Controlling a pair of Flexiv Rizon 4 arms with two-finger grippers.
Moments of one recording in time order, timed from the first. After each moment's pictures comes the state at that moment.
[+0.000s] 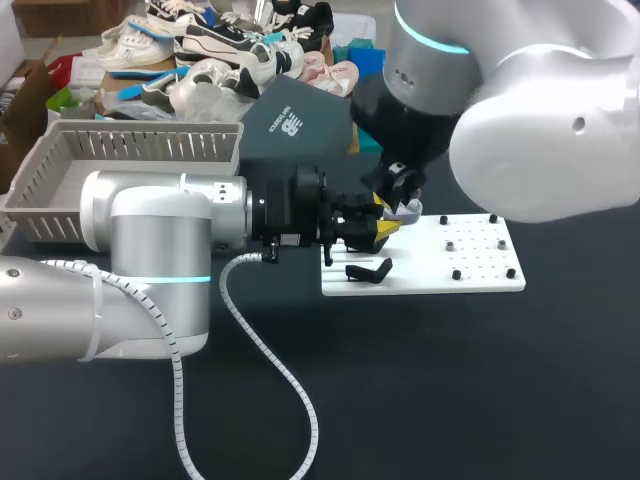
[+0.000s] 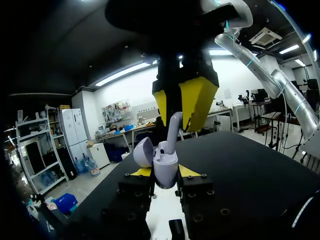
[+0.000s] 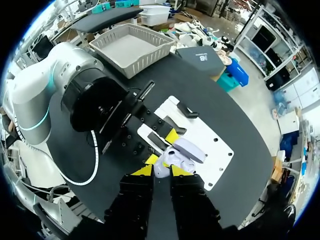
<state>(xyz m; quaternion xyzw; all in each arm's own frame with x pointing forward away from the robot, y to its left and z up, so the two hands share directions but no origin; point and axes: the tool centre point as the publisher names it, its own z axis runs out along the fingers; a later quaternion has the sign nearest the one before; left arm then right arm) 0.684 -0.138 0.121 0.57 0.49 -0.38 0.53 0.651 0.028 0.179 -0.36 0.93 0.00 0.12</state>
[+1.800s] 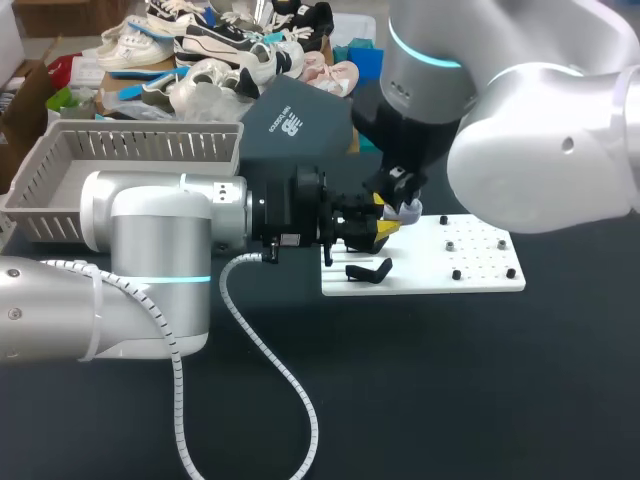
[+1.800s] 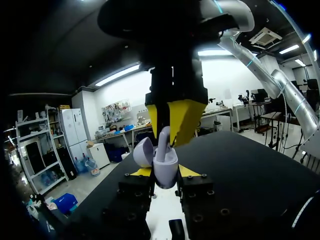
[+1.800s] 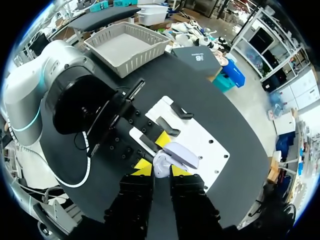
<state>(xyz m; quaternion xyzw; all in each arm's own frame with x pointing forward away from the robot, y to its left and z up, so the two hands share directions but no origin) 0.684 -0.138 0.120 0.57 0.49 -0.38 0.53 0.662 0.022 0.169 -0.35 0.93 -0.01 0.13</state>
